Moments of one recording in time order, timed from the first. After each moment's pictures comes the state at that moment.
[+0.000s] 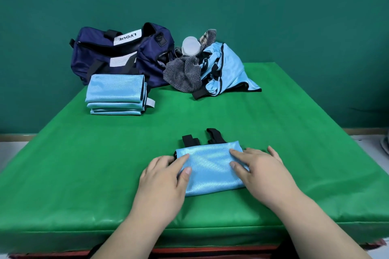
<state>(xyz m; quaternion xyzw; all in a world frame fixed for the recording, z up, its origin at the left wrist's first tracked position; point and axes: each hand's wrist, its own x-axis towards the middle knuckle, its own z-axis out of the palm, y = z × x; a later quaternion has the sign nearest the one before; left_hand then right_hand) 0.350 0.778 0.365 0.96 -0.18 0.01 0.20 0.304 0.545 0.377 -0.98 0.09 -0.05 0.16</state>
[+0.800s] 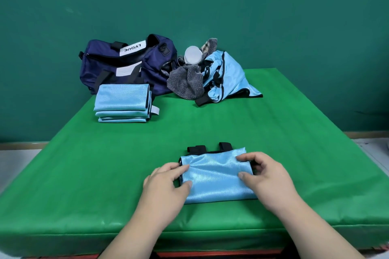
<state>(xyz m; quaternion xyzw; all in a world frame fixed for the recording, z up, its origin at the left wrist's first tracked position) 0.345 0.783 0.379 0.93 -0.13 -0.02 0.35 0.291 0.552 0.375 -0.82 0.15 -0.14 0.53</state>
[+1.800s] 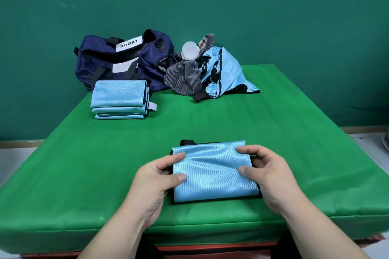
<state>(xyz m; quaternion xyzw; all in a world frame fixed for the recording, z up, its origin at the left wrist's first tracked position) 0.344 0.788 0.389 0.60 0.00 -0.17 0.78 0.286 0.556 0.376 -0.66 0.12 -0.13 0.73</state>
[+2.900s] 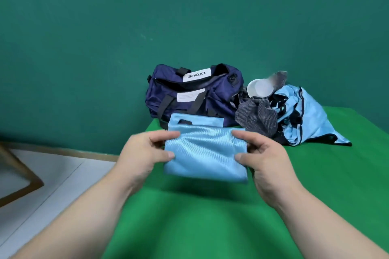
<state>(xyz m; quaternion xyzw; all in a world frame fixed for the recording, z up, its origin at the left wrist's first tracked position) 0.519 0.973 0.468 0.73 -0.09 0.00 0.68 0.478 0.726 0.452 -0.64 0.01 -0.13 0.76</state>
